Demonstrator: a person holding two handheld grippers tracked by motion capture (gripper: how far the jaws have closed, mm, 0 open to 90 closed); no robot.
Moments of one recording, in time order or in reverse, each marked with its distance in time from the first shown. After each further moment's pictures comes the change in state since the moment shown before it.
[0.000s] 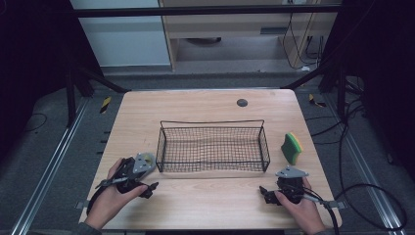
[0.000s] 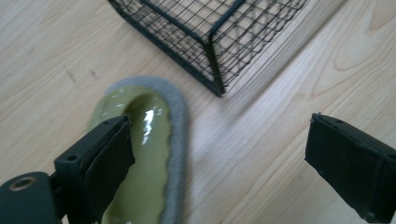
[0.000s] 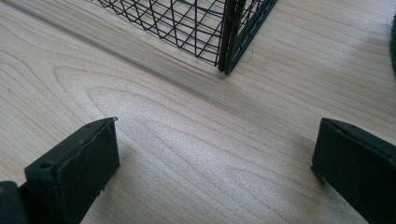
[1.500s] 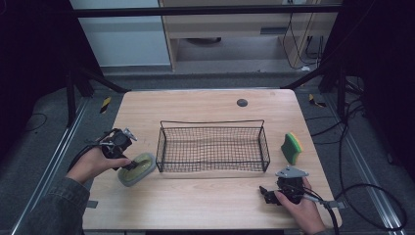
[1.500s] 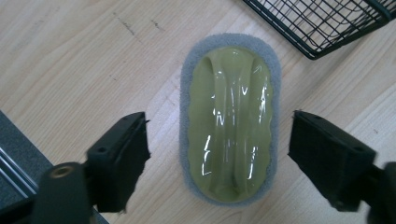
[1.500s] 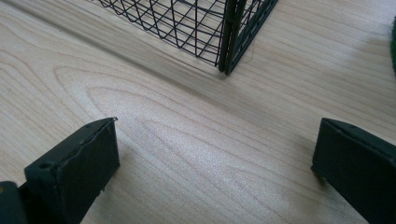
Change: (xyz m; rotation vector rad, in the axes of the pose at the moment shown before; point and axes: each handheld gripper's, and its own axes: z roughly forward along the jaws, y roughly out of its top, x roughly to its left) left arm 0.090 0.028 0.000 0.292 -0.111 -0.032; right arm 0.000 0.000 0.000 0.000 0.004 -0.002
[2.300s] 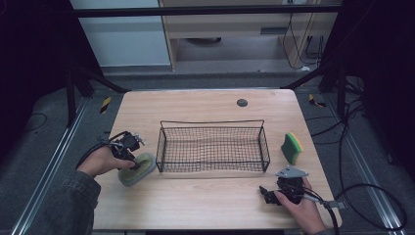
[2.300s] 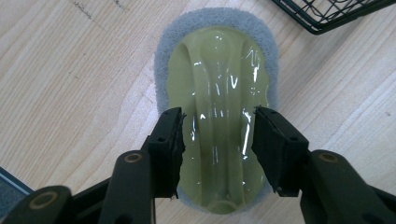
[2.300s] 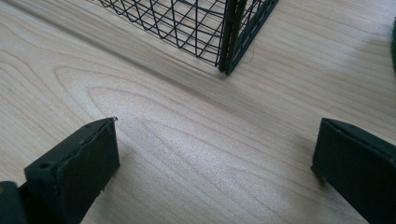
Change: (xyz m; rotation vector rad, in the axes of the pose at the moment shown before) left arm 0.001 0.012 0.027 0.135 -0.061 0.070; right arm 0.000 0.000 0.000 0.001 0.000 -0.007
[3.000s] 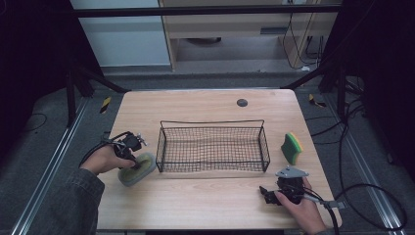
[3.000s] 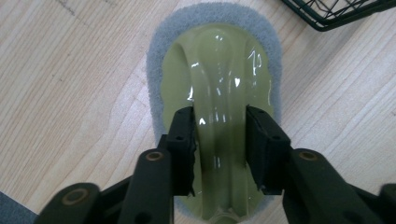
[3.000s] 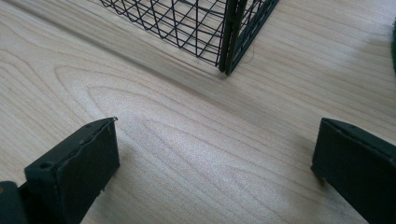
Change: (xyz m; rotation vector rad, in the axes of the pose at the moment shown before) left arm 0.004 0.002 0.009 0.027 -0.037 0.012; right arm 0.000 0.000 0.000 0.000 0.002 0.000
